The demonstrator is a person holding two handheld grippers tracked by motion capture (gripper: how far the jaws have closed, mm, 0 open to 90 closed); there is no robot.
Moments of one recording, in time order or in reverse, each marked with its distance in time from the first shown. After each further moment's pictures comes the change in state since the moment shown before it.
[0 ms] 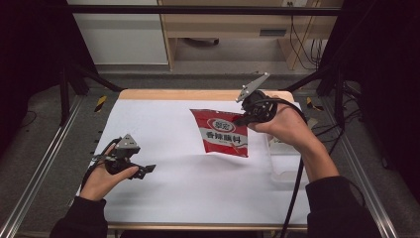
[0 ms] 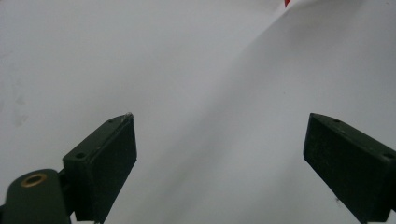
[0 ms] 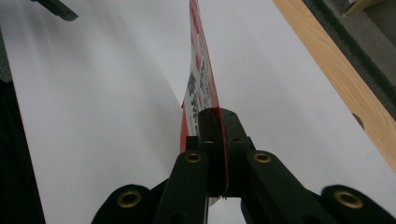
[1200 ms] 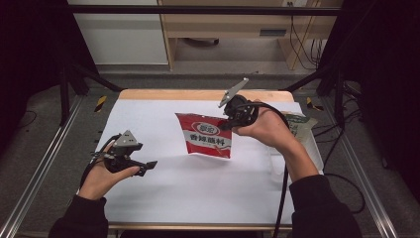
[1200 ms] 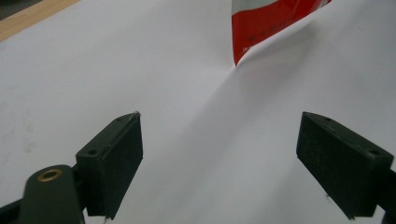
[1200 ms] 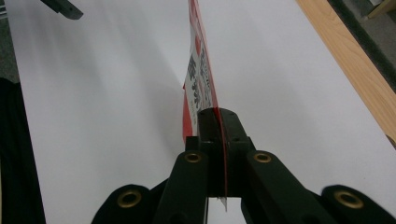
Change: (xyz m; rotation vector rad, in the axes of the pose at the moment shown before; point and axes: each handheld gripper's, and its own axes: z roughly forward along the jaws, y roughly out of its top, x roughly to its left) left arm -0.008 0.015 -0.014 -0.053 -0.007 0.029; right arm 0.015 0.019 0.034 0.019 0.045 -0.029
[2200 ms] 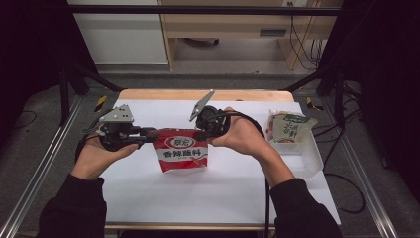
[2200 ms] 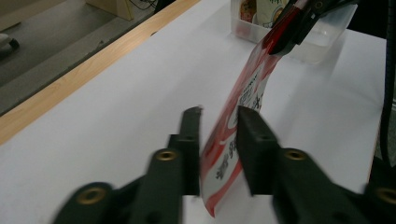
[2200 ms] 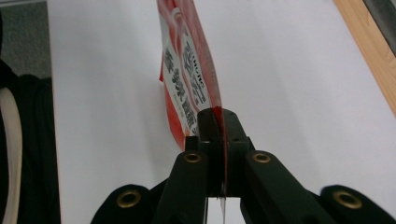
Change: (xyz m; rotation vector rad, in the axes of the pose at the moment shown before) left arm -0.005 0.078 -0.051 -0.139 -0.128 0.091; right arm 0.044 0.037 0.037 0.019 0.072 -0.125
